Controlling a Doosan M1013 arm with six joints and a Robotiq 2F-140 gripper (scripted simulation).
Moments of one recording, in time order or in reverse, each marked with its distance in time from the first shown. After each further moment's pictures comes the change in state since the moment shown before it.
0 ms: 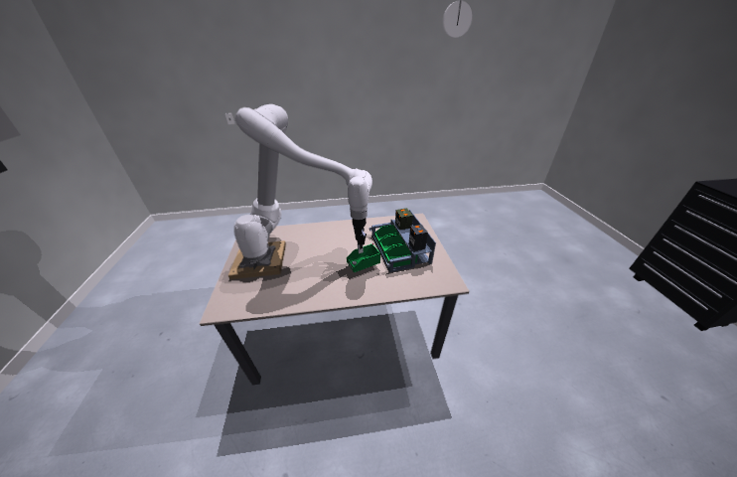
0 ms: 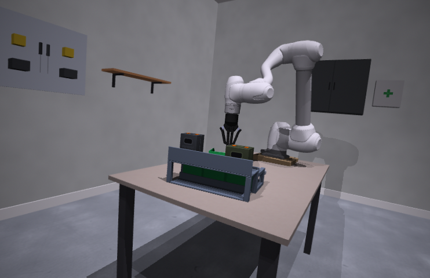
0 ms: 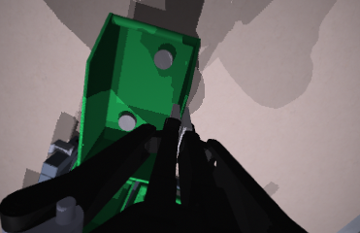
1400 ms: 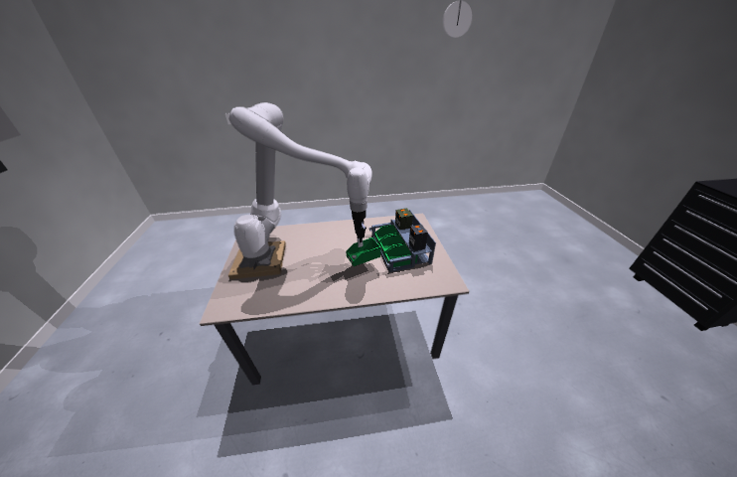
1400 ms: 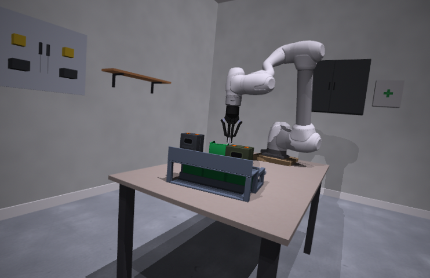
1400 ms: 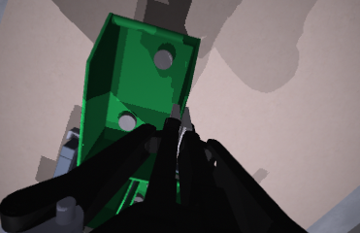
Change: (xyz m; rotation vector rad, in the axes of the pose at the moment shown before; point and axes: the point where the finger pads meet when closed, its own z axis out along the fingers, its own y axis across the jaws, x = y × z) arm 0.000 0.001 -0.046 0.000 0.000 0.001
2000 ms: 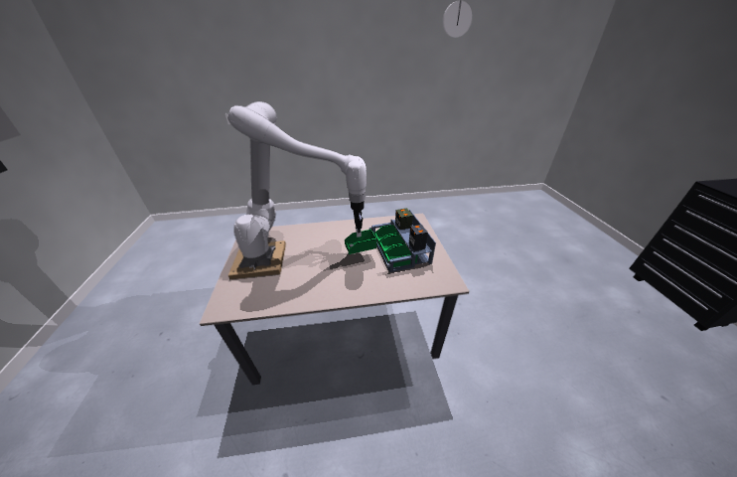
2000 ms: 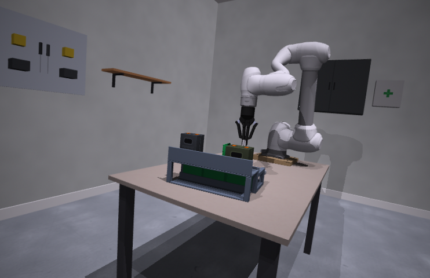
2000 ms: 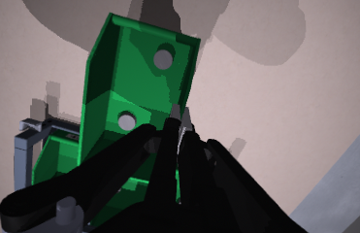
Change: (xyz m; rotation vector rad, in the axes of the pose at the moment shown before) arm -0.034 0.090 0.000 -0.005 -0.002 0.157
